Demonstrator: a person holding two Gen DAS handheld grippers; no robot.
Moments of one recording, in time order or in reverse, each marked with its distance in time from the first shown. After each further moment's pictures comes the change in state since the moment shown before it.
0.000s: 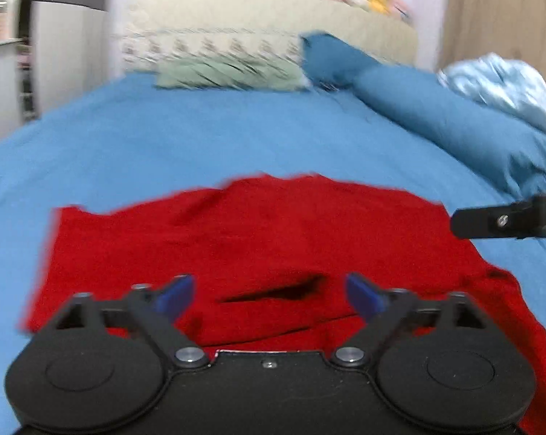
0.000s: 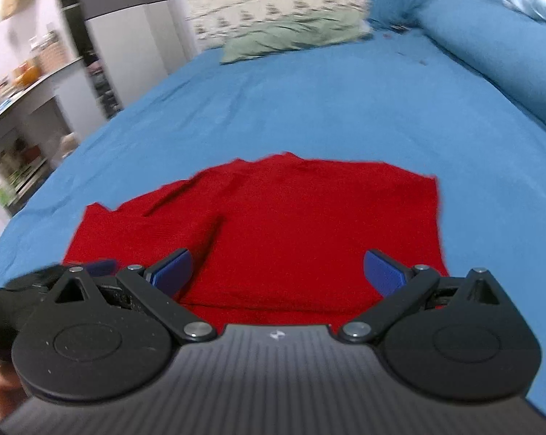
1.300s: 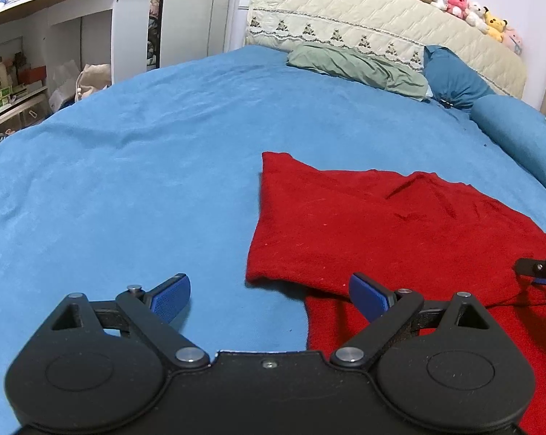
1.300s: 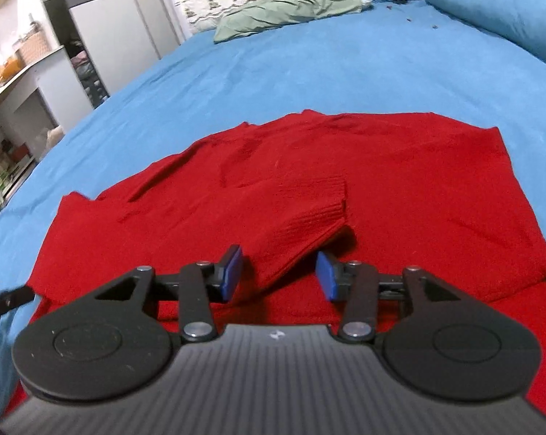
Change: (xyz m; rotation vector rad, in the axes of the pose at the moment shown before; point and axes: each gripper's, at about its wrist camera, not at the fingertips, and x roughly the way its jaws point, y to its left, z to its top) left arm -0.016 0.127 -0.031 -0.206 0.052 0.236; right arm 0.091 0.017 -0.029 0.107 0.043 -0.030
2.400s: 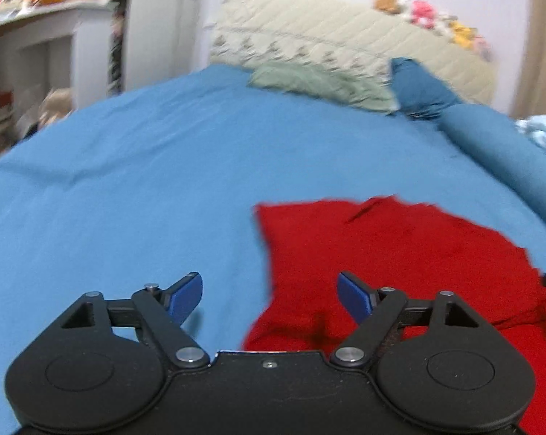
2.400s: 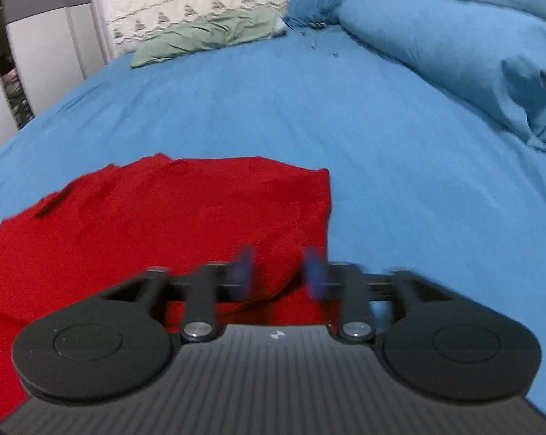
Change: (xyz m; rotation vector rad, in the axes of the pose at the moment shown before) left arm 0.004 -0.038 0.026 0.066 -0.077 -0.122; right arm -0.046 -0.093 0.020 -0.037 -0.096 -0.238
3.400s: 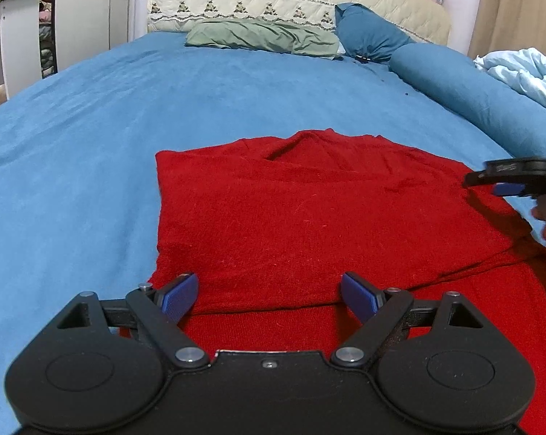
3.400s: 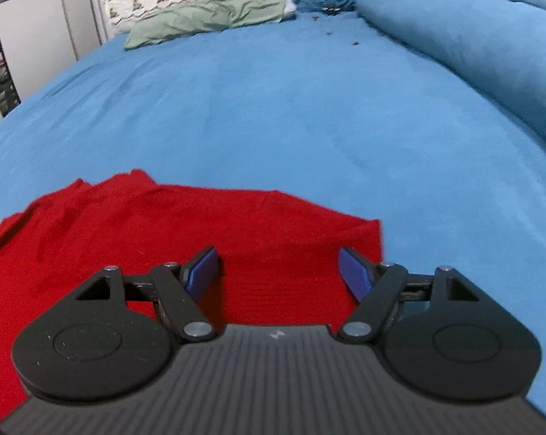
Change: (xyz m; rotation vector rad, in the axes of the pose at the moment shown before) left arm 0.045 -0.050 -0.018 0.108 0.152 -0.094; right arm 0.087 0.011 0.055 -0.004 0.071 -0.015
